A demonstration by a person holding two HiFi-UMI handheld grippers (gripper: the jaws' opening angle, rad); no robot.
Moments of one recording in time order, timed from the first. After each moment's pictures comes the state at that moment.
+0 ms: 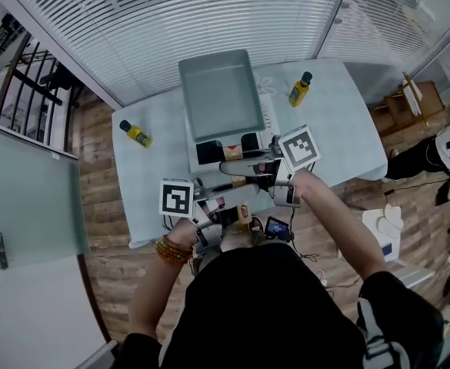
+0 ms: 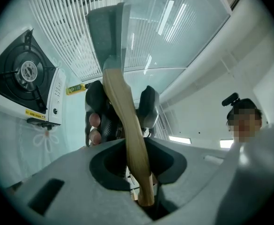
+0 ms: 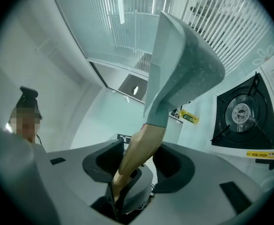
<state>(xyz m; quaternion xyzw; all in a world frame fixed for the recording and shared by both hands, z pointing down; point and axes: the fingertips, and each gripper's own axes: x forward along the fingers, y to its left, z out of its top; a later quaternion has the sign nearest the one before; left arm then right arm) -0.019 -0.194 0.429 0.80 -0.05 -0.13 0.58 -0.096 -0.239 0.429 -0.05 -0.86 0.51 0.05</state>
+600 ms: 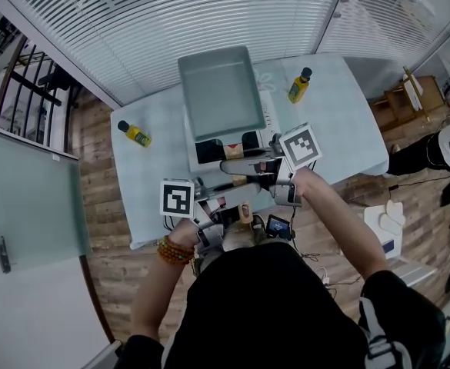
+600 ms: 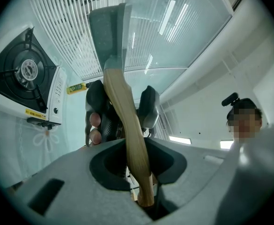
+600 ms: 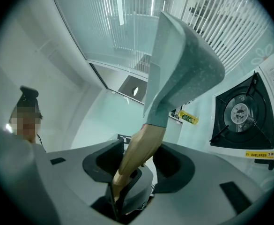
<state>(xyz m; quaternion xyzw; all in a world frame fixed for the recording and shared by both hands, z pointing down) -0.015 -0.194 0.430 0.80 -0.04 -0.13 0.58 -0.095 -0.240 0.430 -0.05 -0.86 0.51 0.04</state>
